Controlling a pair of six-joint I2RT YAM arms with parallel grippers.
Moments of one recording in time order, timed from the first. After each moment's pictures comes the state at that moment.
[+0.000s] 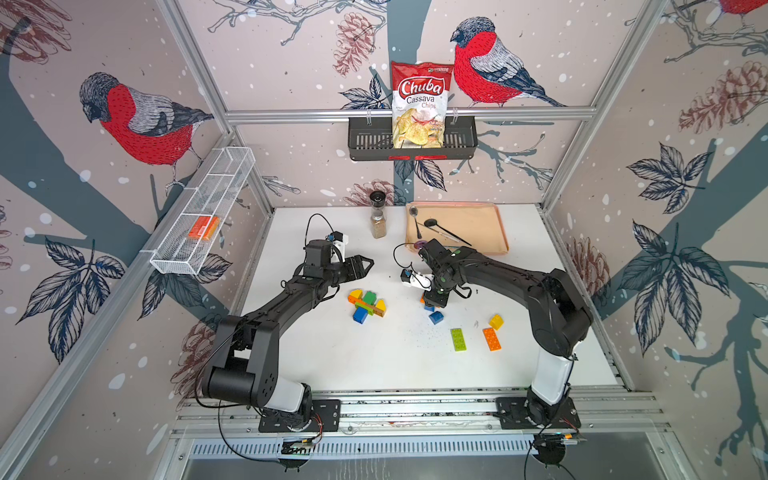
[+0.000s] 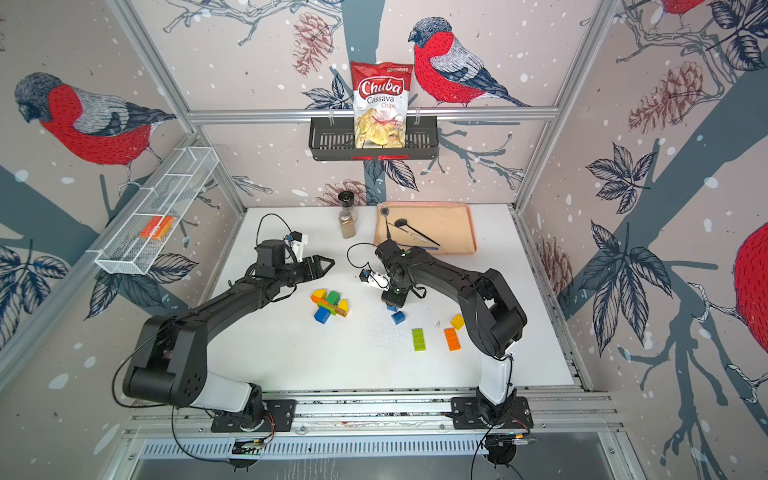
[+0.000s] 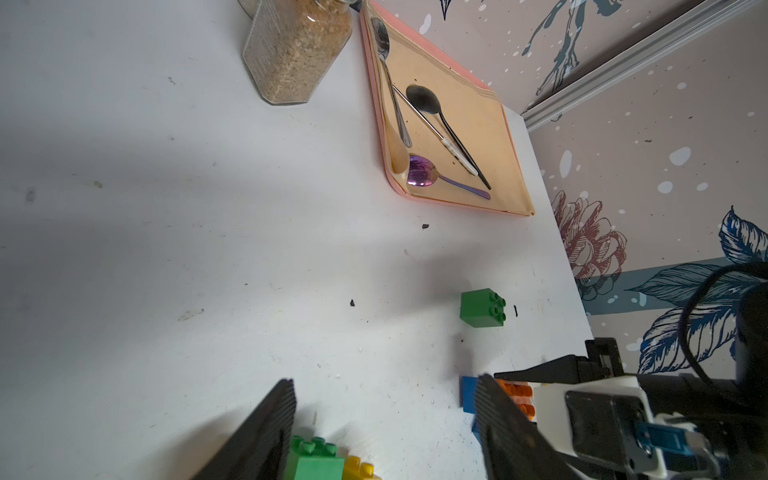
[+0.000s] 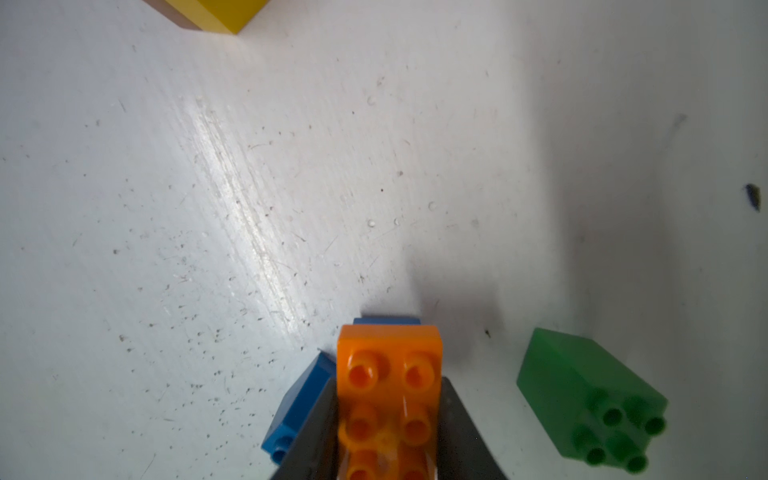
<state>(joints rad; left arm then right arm) -0.17 1.47 0.79 0.06 0.54 -0.47 0.73 1.87 1.36 -0.83 -0.13 -0.60</state>
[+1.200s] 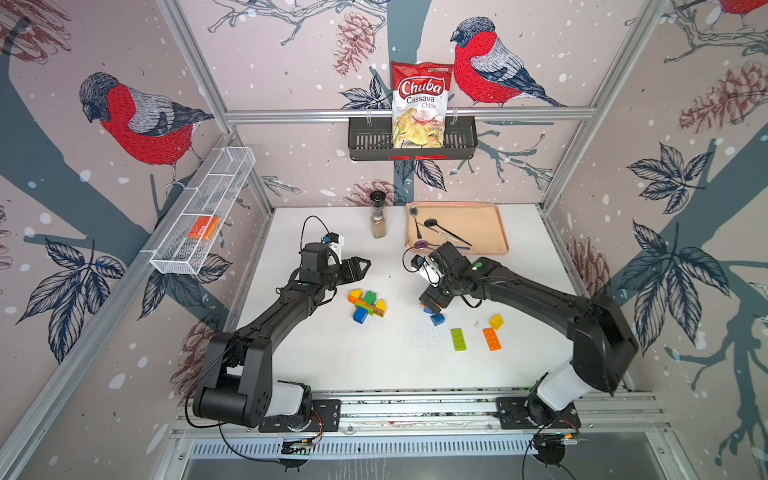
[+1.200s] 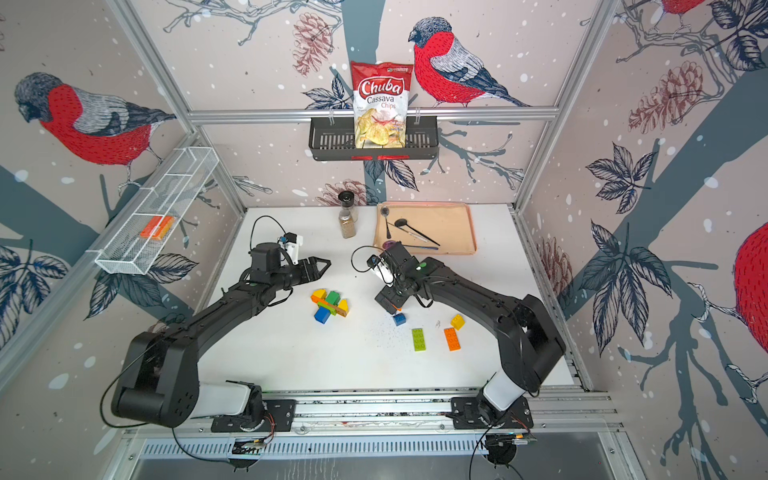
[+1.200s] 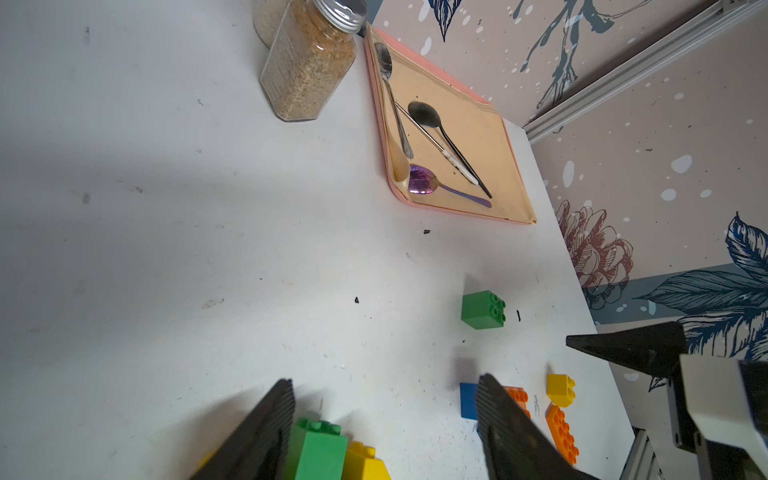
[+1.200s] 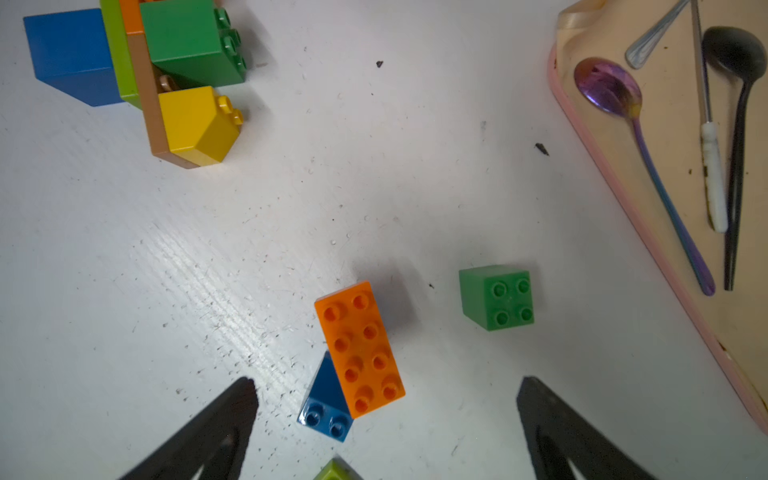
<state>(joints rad) -0.17 1.36 0.74 0.04 0.50 -0.47 0.81 1.55 1.15 -0.66 0.05 -0.21</state>
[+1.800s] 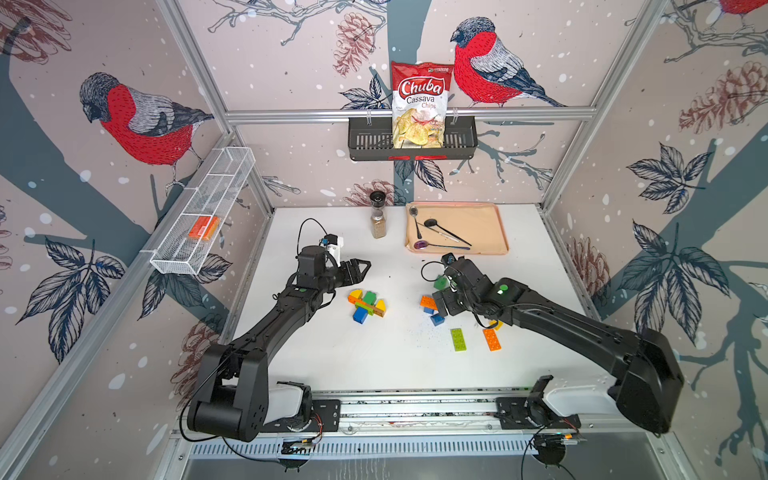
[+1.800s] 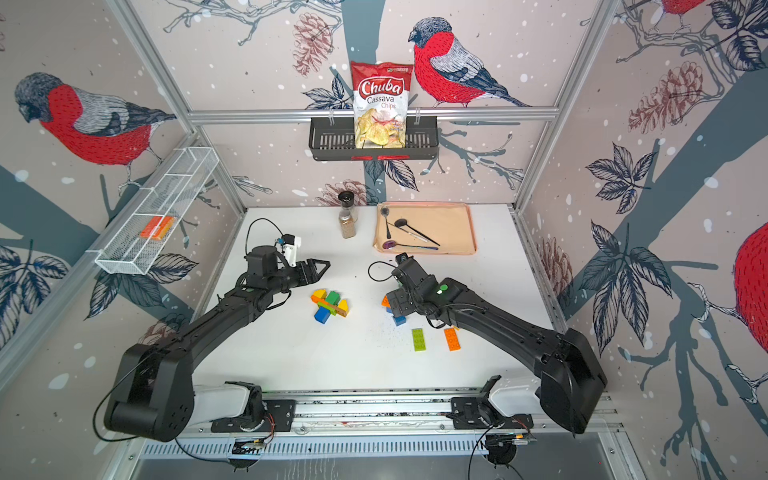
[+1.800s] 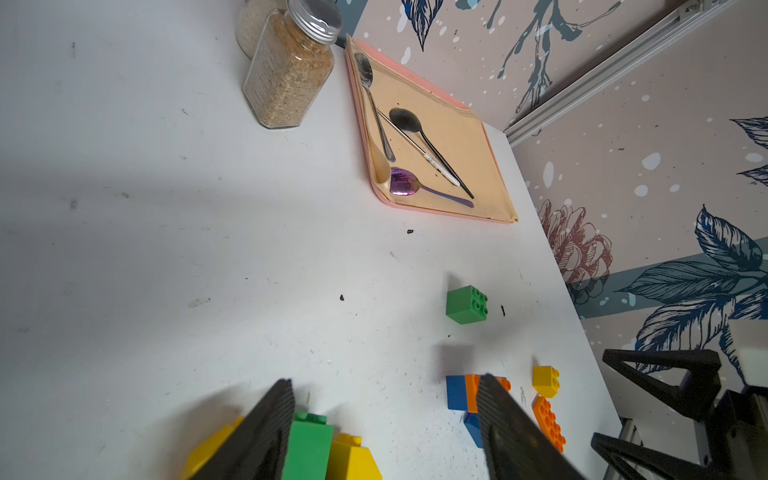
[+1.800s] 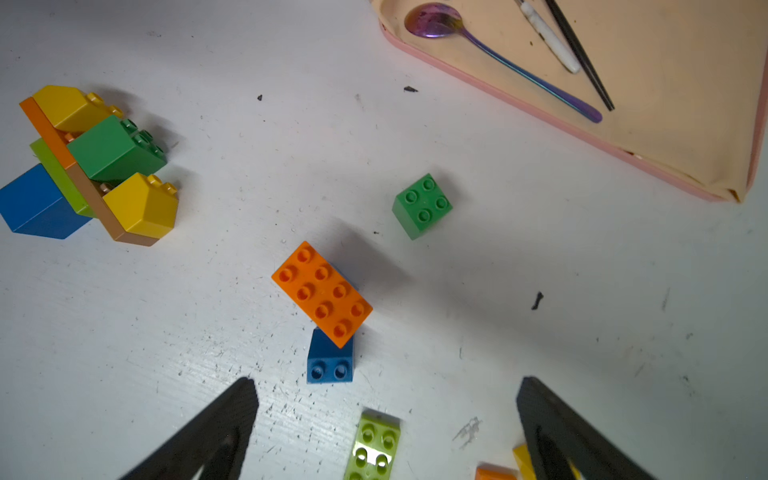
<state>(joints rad) -0.17 1.30 0.70 0.07 0.52 -0.47 0.84 1.29 0.96 -0.64 0.25 0.29</state>
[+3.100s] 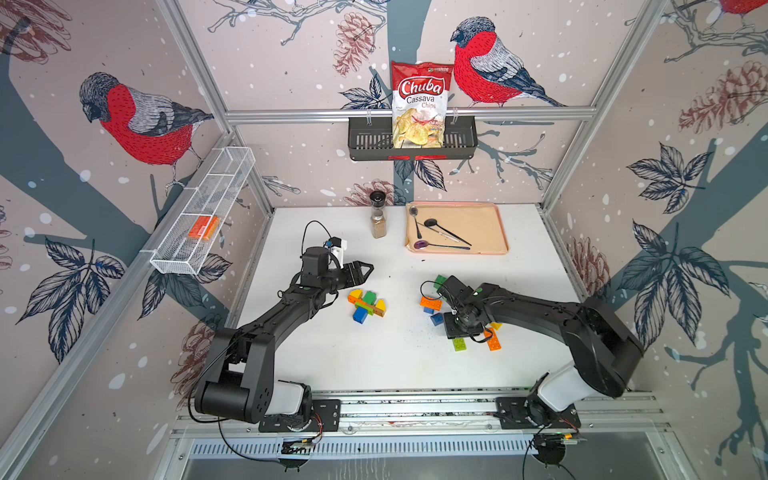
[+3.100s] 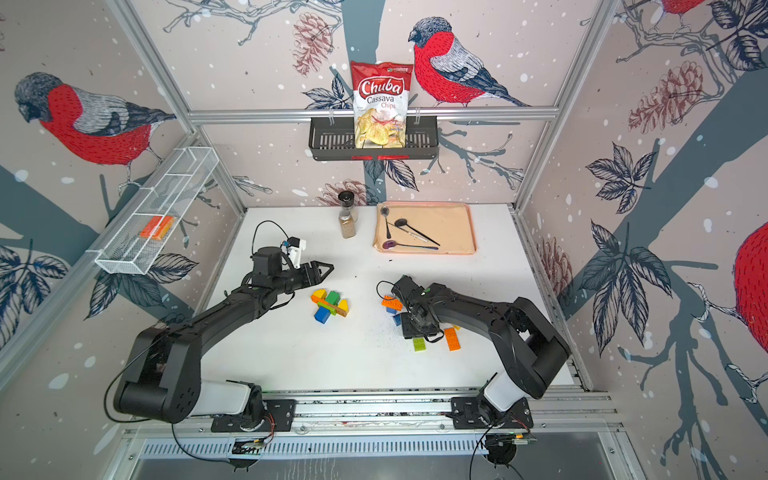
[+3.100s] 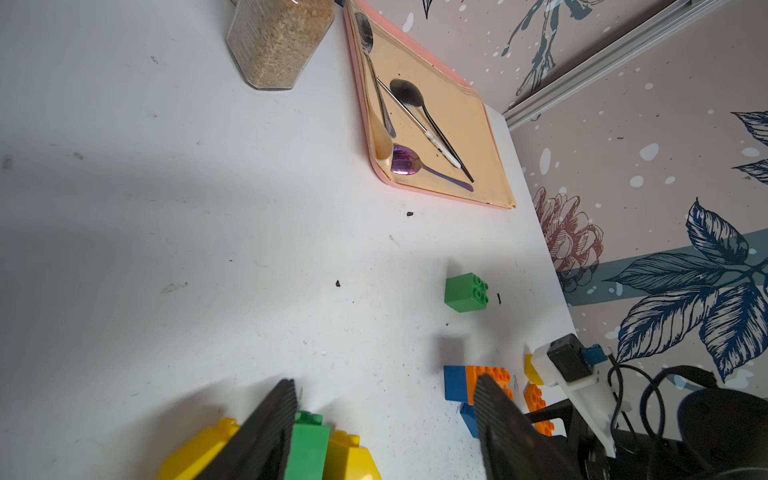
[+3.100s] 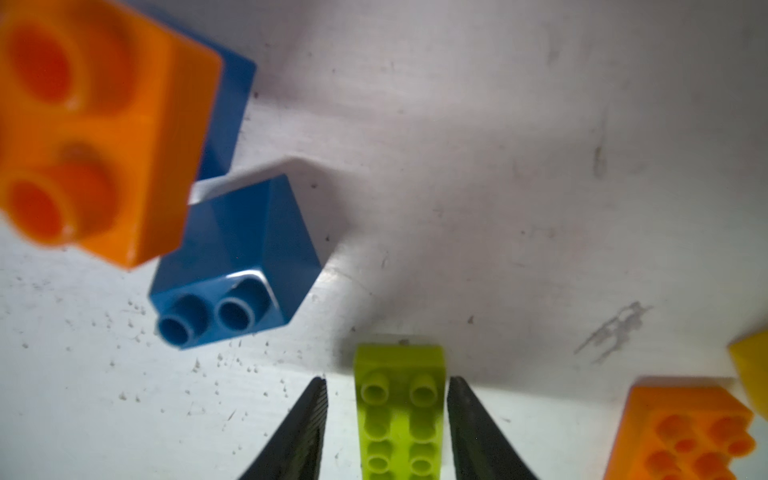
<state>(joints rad) -0.17 1.39 0.69 0.11 0.58 -0.50 0.80 1.58 0.87 -0.73 0.00 0.58</state>
